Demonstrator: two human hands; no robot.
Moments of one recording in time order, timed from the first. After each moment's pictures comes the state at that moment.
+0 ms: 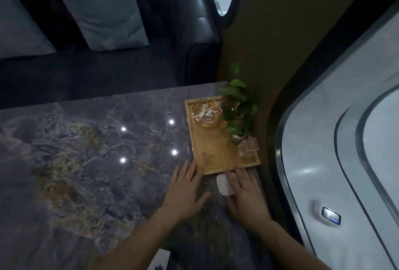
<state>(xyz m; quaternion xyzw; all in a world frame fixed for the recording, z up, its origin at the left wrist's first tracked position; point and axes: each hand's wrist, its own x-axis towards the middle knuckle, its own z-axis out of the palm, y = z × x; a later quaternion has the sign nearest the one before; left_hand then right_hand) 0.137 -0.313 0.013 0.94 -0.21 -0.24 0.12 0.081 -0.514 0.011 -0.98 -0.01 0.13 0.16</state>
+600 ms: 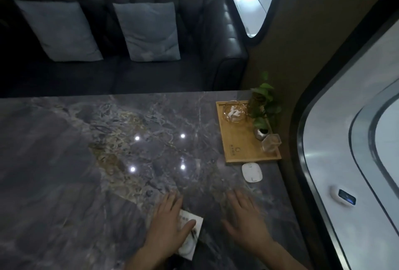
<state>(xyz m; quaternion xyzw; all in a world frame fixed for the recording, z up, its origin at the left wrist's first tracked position) 0.000 -0.174 0.027 0.94 -0.05 -0.26 0.22 -0.012 -0.419 0.036 -0.96 -0.05 0.17 0.20</state>
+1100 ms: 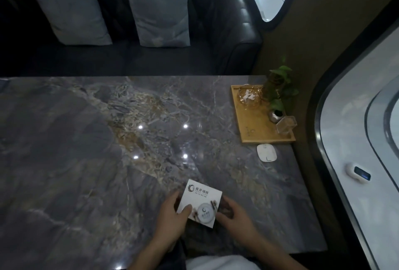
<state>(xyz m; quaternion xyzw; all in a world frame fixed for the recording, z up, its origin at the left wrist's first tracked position) -0.054 -0.135 0.013 0.80 0.19 -0.20 0.54 -0.066 -0.338 -0.004 -0.76 0.15 0.23 0.58</state>
